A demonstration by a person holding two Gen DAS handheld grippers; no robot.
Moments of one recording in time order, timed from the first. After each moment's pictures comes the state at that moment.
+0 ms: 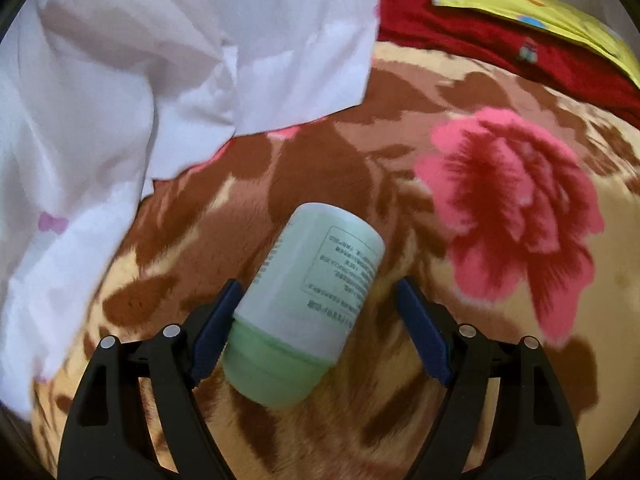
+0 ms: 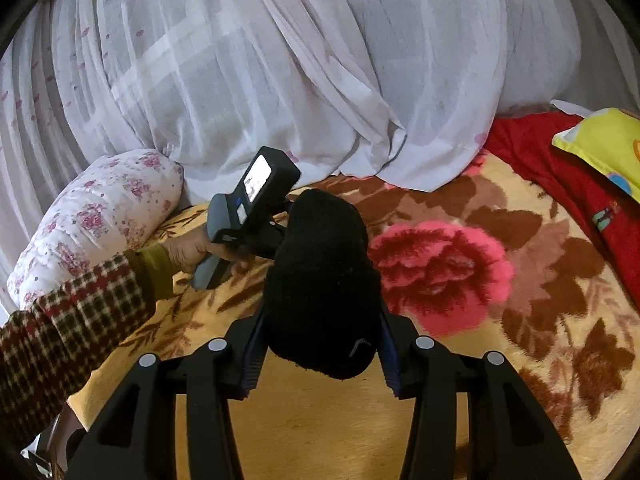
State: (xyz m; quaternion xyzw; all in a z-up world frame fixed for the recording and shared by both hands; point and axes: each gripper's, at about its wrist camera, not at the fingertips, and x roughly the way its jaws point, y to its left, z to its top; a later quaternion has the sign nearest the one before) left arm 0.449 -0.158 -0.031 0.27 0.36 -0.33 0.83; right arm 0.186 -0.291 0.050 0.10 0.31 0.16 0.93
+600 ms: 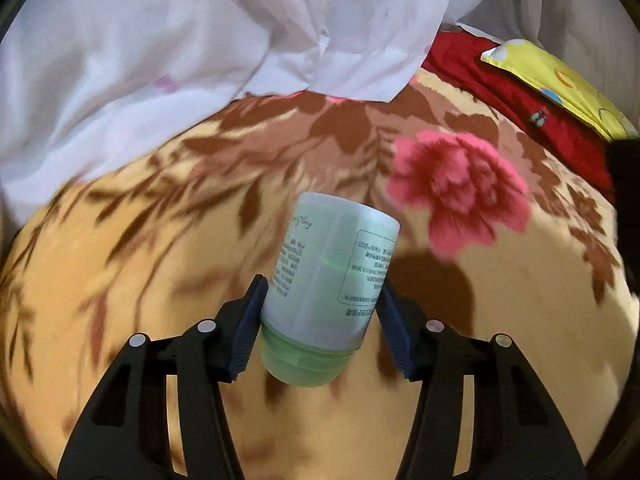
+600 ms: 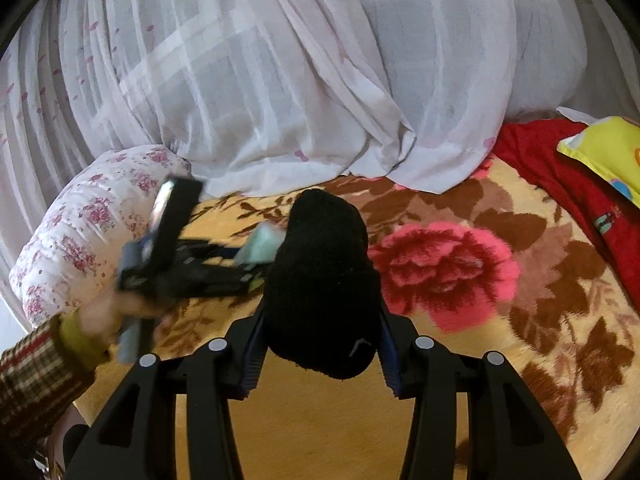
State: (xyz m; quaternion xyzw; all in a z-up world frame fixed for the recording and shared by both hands) left arm 0.307 -0.084 0.013 0.11 0.42 -0.21 0.88; right arm 0.173 -0.272 0.058 0.09 0.31 0.17 0.93
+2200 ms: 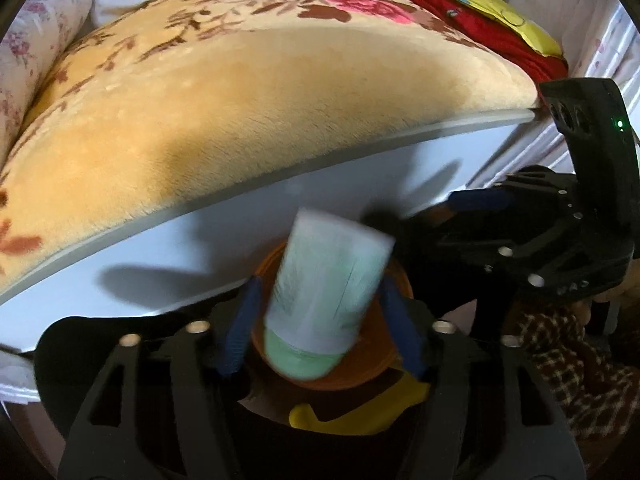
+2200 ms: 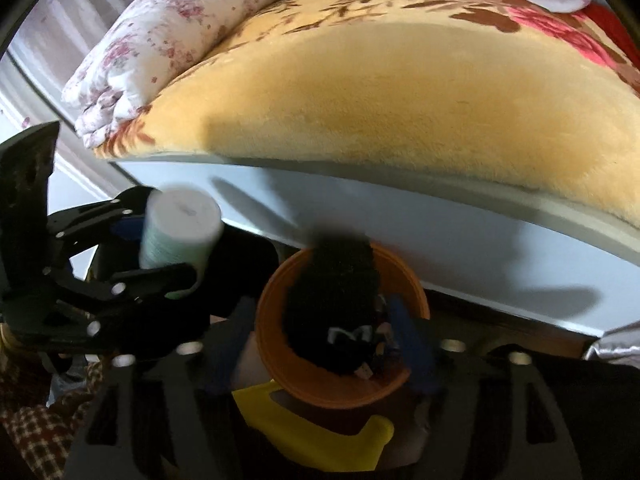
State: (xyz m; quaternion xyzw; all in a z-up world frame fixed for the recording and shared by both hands) left arm -0.076 -0.005 -0.048 0.04 0.51 -0.18 0.84; right arm -0.060 -0.138 -0.061 0.02 0.54 0.28 0.79
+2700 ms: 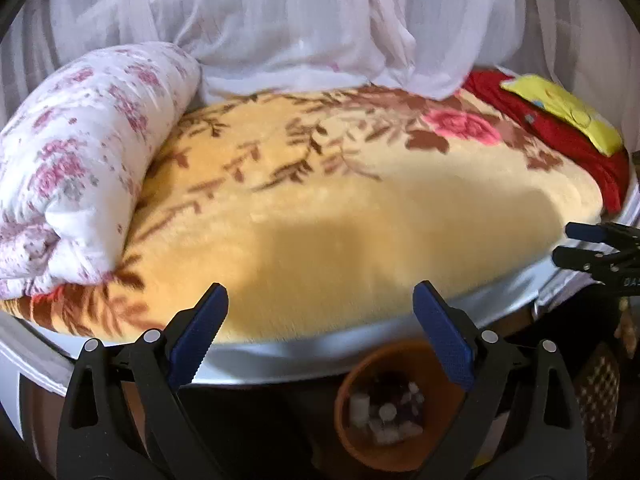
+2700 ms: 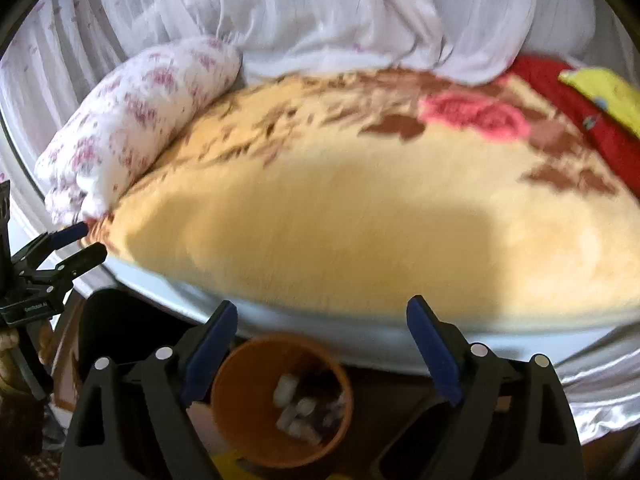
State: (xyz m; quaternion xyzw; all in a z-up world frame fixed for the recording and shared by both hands) left arm -0.053 0.036 0.033 0.04 0.36 -0.03 0.93; right arm -0.025 -0.203 0.020 0.03 0.42 0.18 0.89
